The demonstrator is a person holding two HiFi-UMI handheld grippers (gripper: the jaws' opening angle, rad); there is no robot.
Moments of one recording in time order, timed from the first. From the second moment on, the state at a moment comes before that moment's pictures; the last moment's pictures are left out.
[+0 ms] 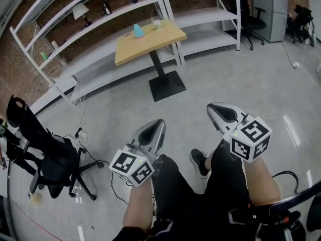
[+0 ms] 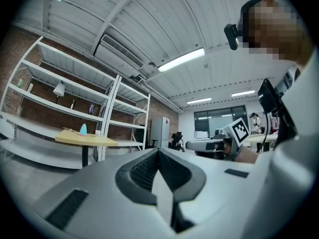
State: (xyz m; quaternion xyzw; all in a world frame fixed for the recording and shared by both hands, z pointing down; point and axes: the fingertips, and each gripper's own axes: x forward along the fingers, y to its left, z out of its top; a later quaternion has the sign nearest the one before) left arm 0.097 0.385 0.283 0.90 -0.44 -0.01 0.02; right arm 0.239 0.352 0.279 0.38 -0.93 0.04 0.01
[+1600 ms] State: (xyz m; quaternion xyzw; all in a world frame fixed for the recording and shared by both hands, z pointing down) left arm -0.044 -0.058 0.286 0.89 -0.46 0.01 0.02; right arm 0.092 -0.106 0.296 0.37 -0.93 0.05 0.00
